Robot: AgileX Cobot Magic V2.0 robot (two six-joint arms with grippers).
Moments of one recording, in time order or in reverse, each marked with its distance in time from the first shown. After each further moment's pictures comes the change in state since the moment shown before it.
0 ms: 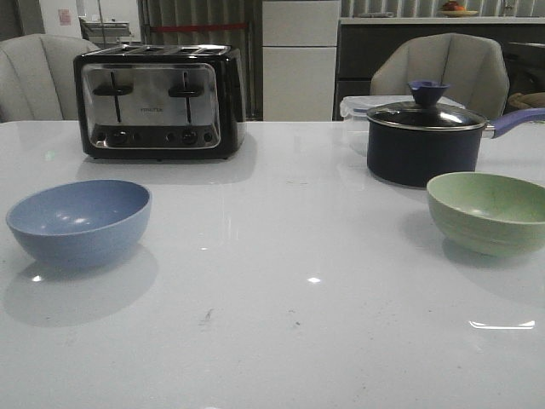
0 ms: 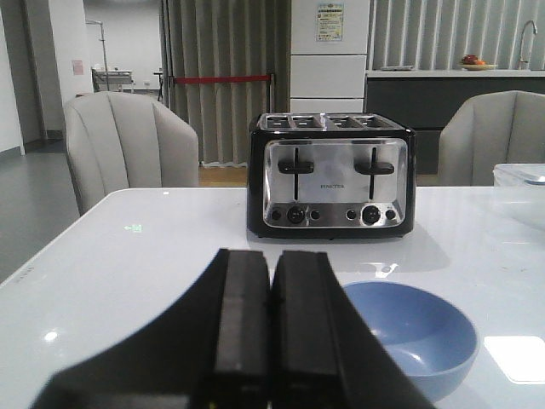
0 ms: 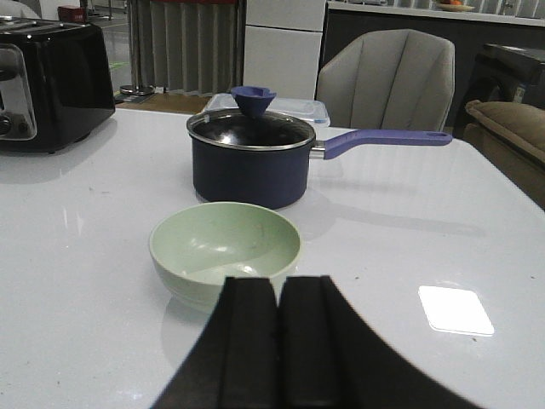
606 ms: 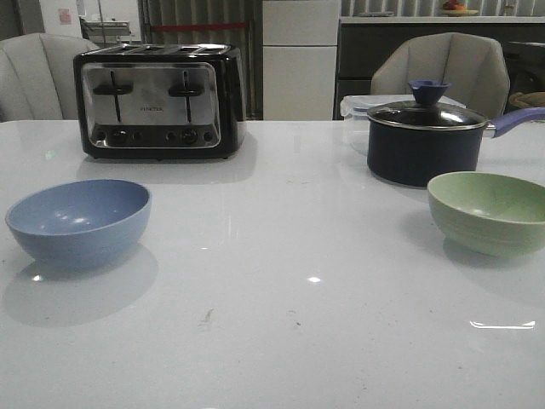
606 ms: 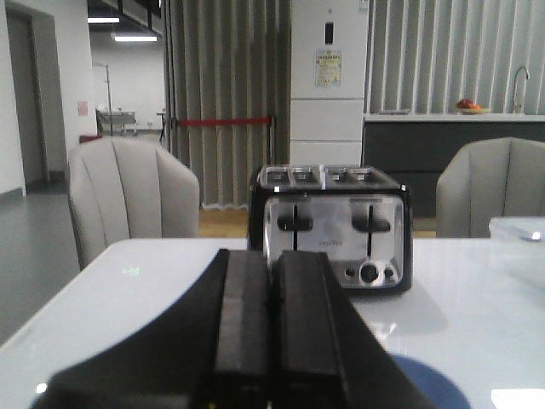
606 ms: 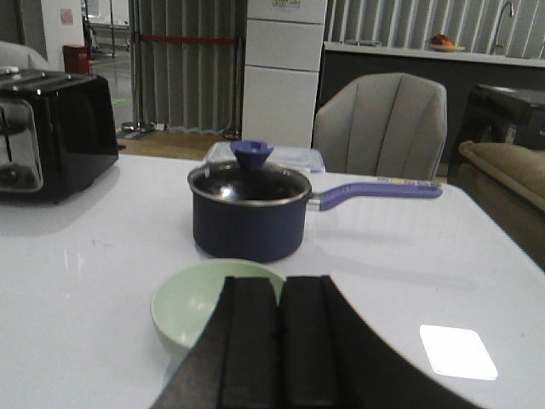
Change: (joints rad) left arm 0.000 0.000 -0.103 0.000 -0.014 0.000; right arm 0.000 0.000 -0.126 0.000 0.027 0.000
